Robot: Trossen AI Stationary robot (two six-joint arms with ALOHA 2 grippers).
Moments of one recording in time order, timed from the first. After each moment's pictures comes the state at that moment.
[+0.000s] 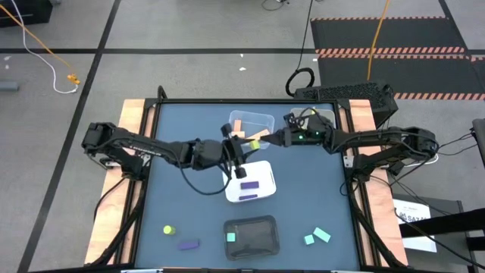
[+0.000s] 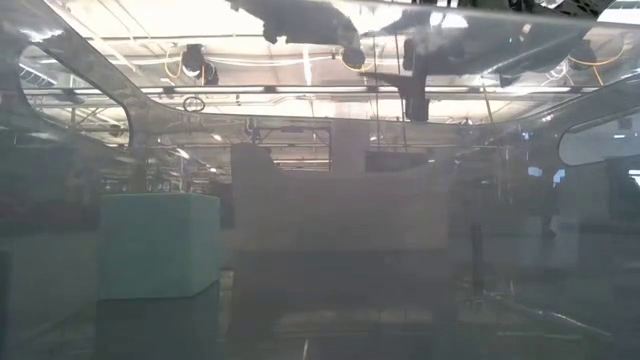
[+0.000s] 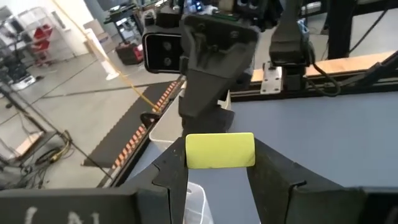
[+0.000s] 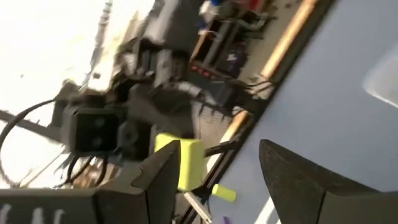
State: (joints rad) left arm -0.10 1.55 1.07 0.25 -0.47 0.21; right arm -0.28 1.27 0.55 0.72 -0.32 1.12
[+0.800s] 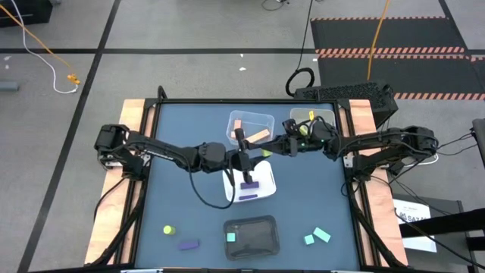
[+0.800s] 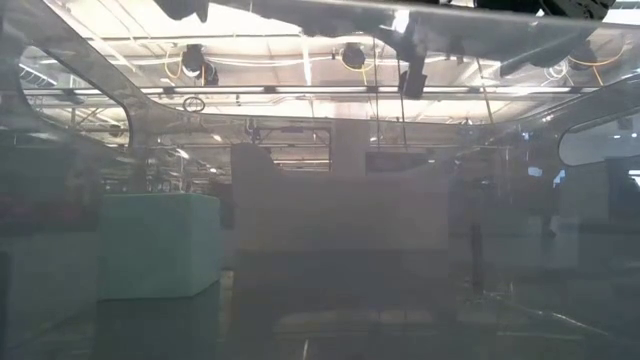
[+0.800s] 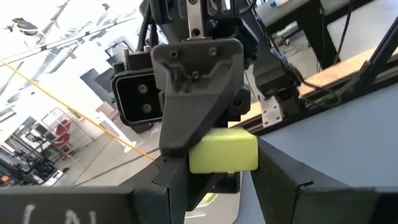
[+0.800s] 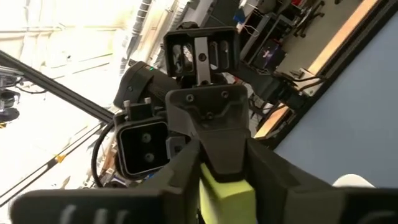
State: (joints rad) left arm -0.09 1.69 1.07 0.60 -0.34 0.61; right arm -0.16 1.27 0.55 0.87 -0.31 1.10
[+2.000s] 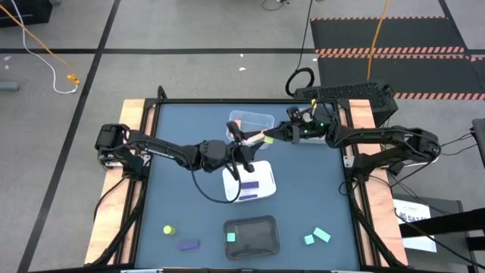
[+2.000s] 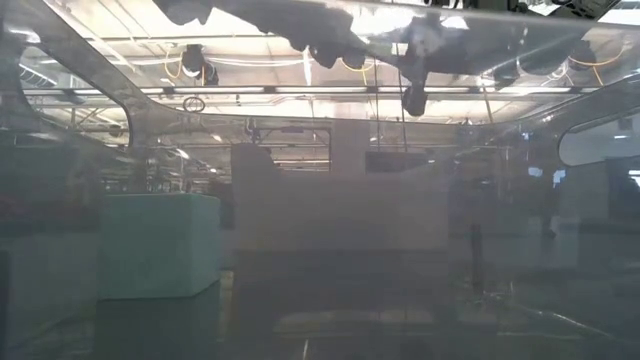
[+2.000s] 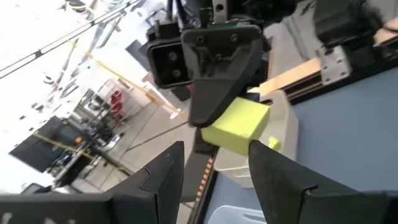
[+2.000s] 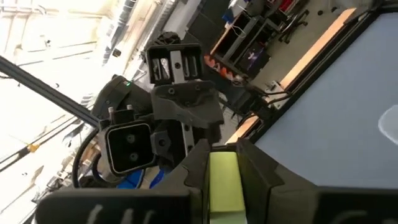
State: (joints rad) left arm -0.06 1.68 1.06 0.60 -0.60 0.71; right arm -0.38 1.25 0.55 0.73 -0.54 0.98
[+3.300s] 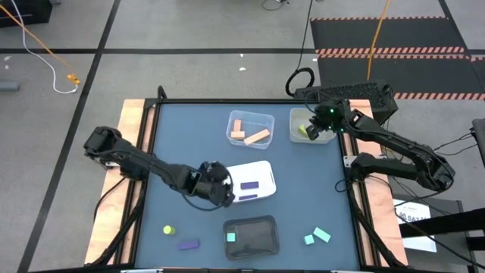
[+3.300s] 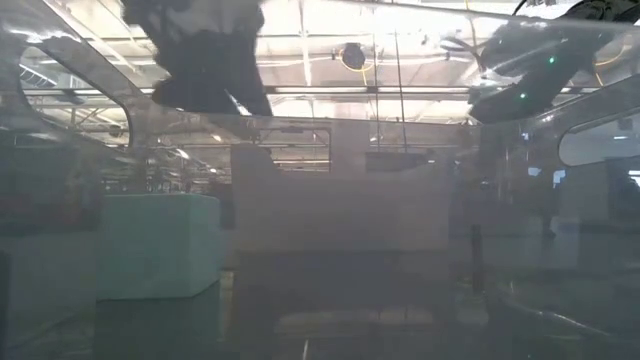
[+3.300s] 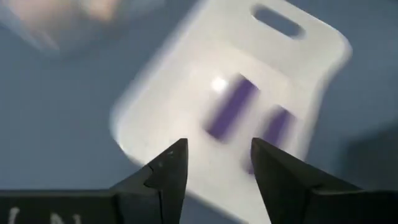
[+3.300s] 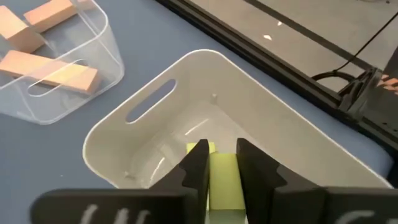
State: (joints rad) left arm -0.36 1.61 1.07 -0.44 -0.47 -0.96; right arm -0.80 0.90 0.55 -0.42 0.05 0.03
